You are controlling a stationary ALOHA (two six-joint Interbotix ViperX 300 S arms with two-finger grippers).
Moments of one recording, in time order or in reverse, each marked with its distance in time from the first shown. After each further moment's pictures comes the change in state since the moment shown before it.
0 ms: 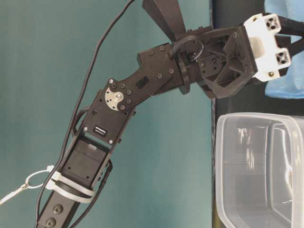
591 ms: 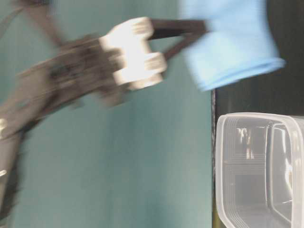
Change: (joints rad) left arm -0.008 -0.276 -0.009 0.000 0.095 0.044; right arm -0.002 -0.028 0.000 0.000 0.002 0.000
